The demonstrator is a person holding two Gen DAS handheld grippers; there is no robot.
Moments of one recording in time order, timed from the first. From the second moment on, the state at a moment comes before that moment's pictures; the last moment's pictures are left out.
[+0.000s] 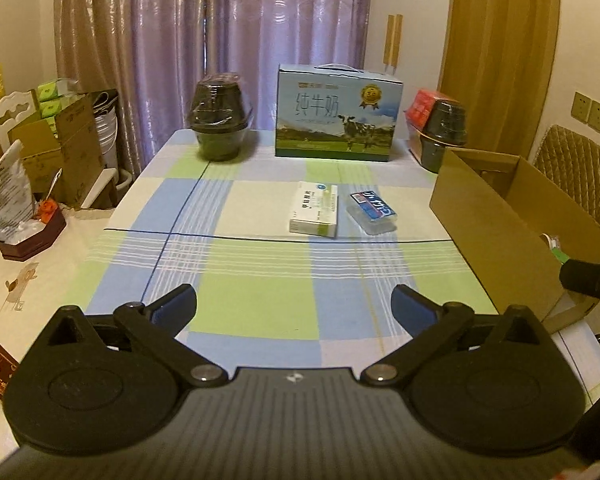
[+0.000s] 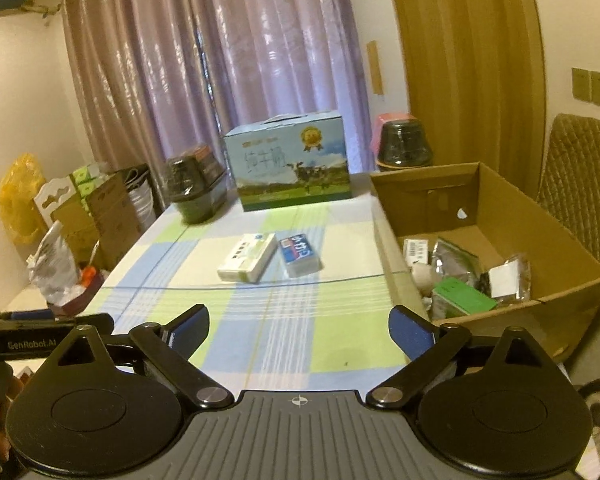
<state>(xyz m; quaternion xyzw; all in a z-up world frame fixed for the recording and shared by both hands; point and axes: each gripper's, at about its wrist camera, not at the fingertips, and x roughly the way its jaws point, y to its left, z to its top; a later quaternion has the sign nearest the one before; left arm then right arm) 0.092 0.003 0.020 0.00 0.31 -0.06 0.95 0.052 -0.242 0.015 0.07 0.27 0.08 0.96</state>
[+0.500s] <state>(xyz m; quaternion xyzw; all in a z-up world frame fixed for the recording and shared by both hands) 0.102 0.015 0.010 -0.01 0.32 -0.06 0.95 0.064 -0.226 -0.005 0.06 0.30 0.09 0.95</state>
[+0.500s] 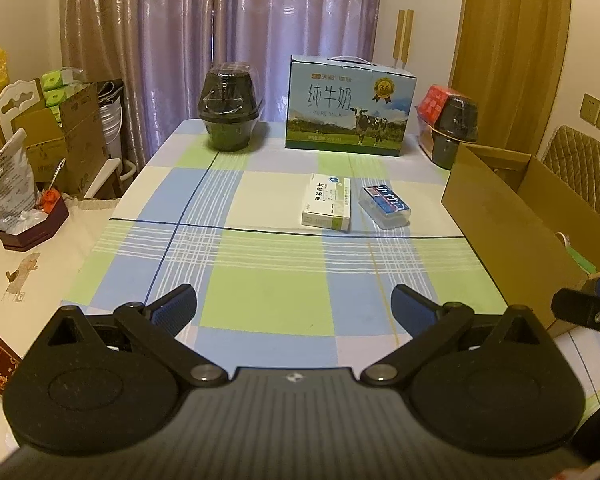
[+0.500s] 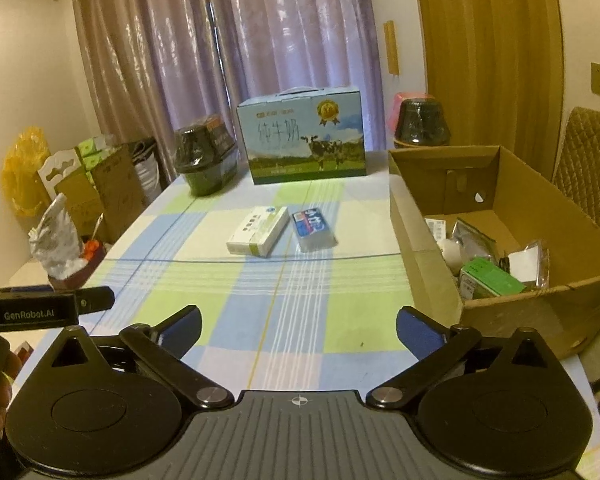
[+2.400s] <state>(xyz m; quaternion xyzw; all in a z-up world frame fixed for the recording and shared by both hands) 0.351 -0.014 -0.094 0.05 0.34 -0.11 0.93 0.325 -0.206 -0.129 -0.01 0.33 0.10 0.94</state>
